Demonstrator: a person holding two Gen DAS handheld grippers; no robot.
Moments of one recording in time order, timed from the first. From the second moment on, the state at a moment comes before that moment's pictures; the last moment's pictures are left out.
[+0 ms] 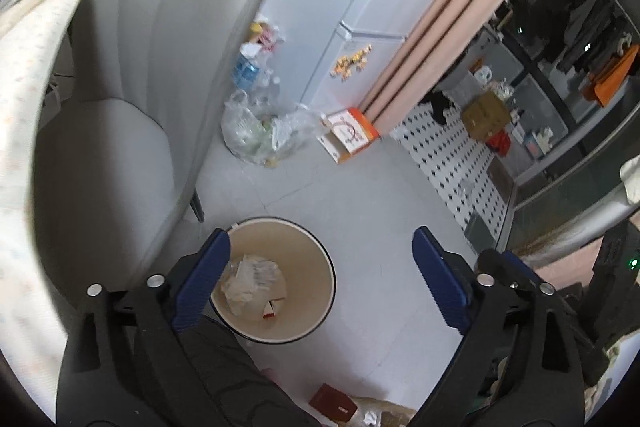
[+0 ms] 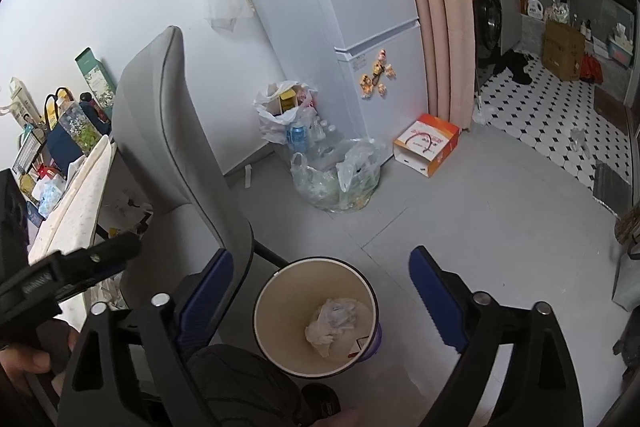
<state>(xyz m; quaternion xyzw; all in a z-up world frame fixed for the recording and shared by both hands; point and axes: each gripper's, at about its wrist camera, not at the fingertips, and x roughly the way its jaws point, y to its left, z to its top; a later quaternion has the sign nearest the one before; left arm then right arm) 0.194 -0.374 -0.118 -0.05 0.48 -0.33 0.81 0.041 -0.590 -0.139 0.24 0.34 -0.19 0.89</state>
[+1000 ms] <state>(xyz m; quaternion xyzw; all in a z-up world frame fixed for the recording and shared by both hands) 0.173 -0.193 -0.045 -0.13 0.36 -0.23 0.89 0.084 -0.447 -0.064 0.14 0.33 -0.11 0.93</state>
